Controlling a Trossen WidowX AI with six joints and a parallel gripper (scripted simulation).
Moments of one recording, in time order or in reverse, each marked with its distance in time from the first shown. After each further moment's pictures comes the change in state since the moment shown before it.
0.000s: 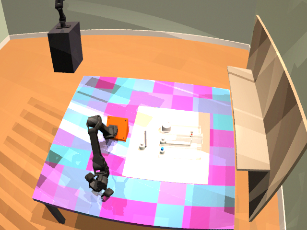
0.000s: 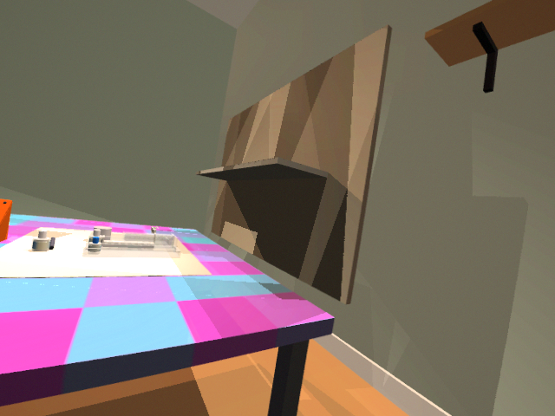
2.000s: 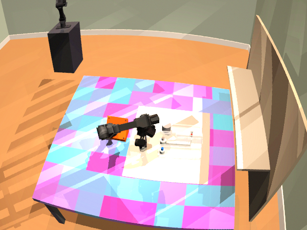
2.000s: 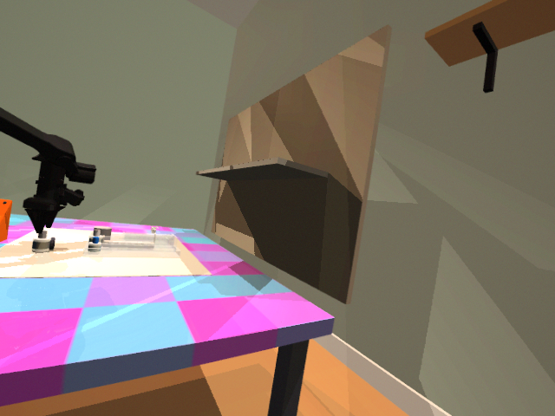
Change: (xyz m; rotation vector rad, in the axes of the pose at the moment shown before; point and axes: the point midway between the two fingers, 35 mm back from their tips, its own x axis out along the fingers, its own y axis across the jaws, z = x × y) arm -0.244 -0.009 -0.394 -1.947 0.083 0.613
